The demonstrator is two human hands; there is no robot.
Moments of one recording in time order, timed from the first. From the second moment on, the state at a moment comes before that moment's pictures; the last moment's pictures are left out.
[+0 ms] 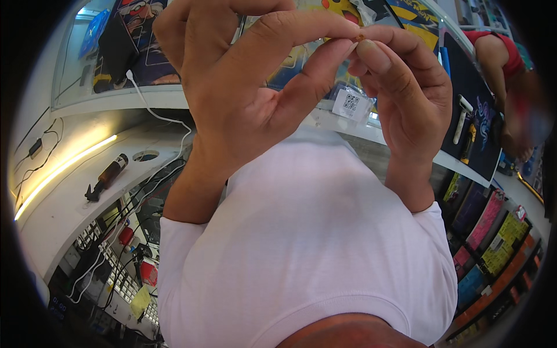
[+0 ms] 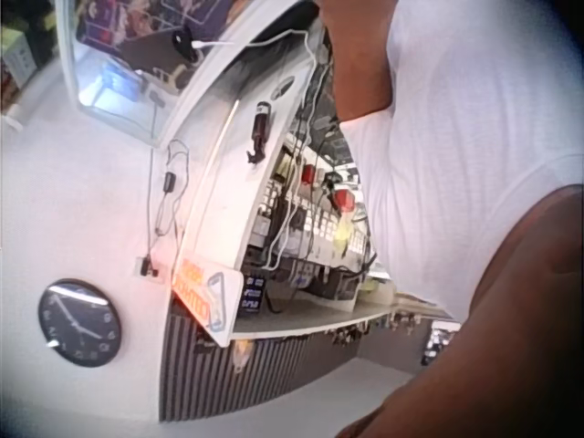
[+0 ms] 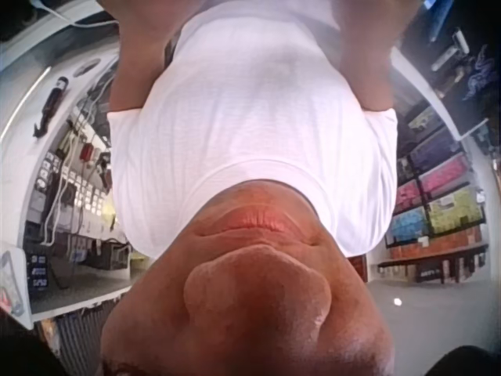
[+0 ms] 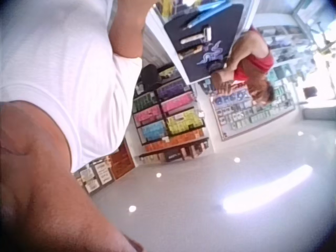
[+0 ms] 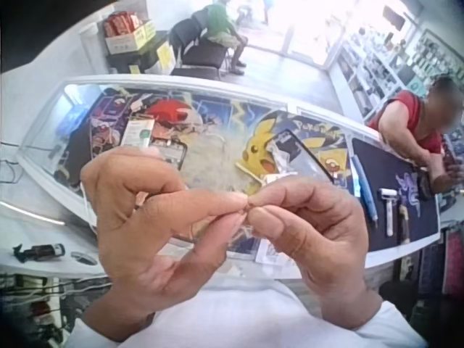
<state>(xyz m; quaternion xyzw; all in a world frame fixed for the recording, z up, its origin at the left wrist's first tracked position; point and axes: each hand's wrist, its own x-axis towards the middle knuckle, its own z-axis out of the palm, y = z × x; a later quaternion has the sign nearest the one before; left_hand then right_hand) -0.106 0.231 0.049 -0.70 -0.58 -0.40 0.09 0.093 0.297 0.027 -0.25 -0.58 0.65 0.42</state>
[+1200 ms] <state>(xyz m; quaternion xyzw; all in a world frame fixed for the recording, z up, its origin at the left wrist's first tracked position) -0.105 0.243 0.010 -0.67 -0.49 -0.53 0.15 0.084 0.290 0.026 -0.20 -0.80 0.24 0.50</state>
